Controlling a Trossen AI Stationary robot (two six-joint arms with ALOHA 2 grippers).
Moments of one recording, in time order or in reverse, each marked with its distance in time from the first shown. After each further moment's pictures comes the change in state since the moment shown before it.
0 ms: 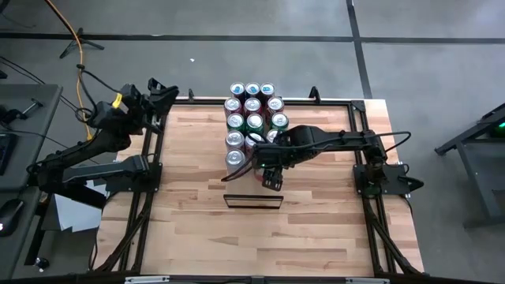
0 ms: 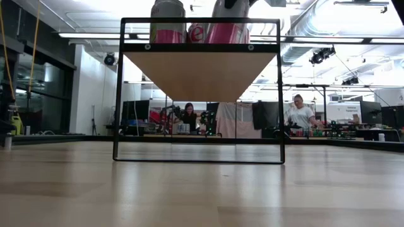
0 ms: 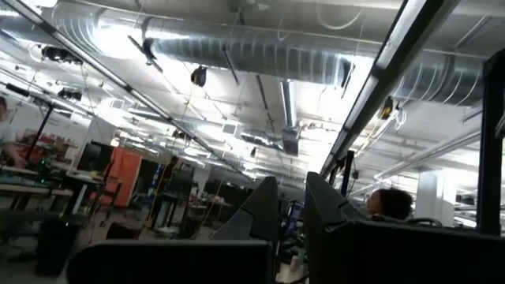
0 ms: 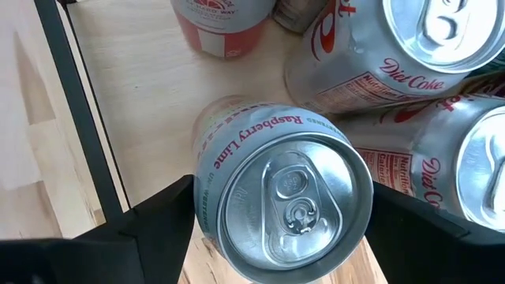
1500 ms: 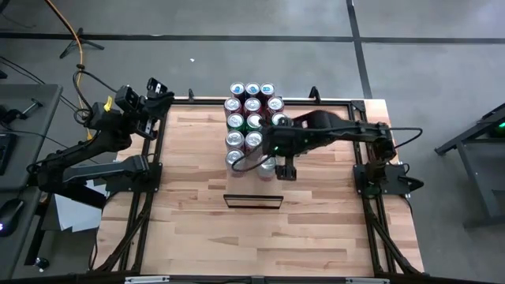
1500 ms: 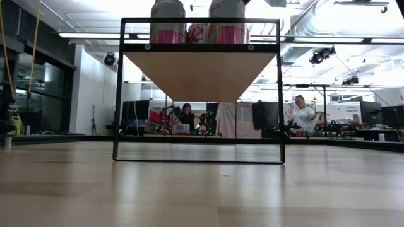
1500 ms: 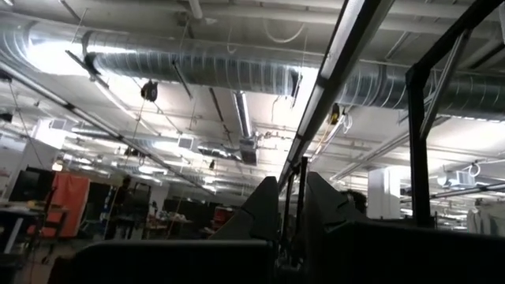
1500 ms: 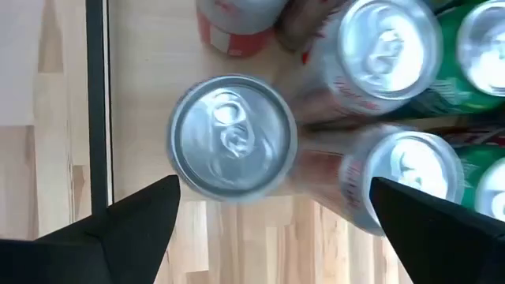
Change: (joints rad) left arm 0.000 0.011 0.000 0.124 0.149 -0.007; right arm -0.053 -0.085 0.000 -0.007 -0.046 -0.311
